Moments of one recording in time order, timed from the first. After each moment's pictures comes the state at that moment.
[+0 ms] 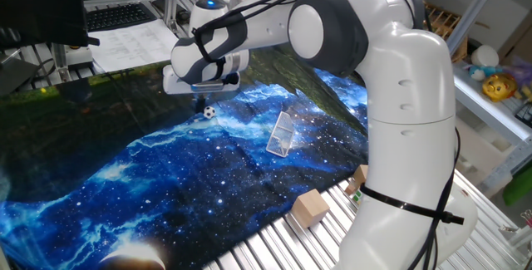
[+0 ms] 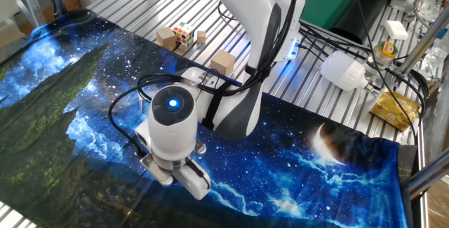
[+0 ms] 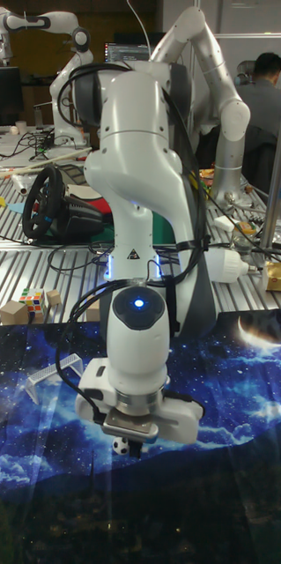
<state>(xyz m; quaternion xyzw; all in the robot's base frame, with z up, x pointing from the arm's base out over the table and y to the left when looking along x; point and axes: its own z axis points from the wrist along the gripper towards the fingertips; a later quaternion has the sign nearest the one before) 0.622 0.009 0.070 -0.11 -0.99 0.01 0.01</state>
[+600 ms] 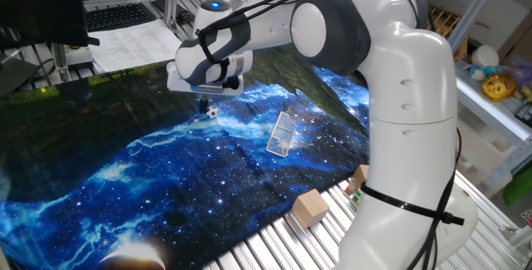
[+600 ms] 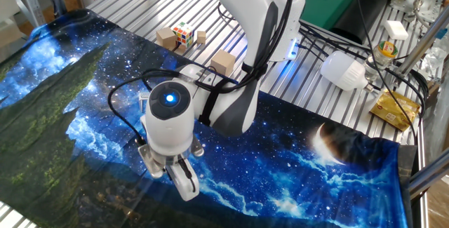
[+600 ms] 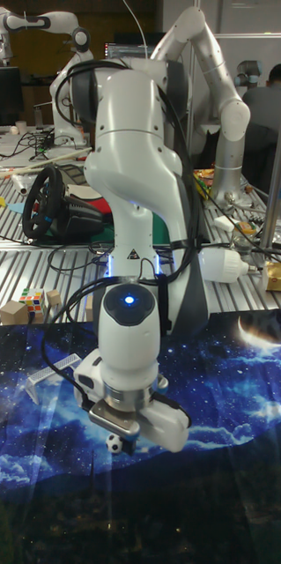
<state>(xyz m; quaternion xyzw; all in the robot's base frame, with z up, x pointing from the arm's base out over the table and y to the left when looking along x) 0.616 -0.003 0.068 -0.24 -0.97 0.01 0.01</state>
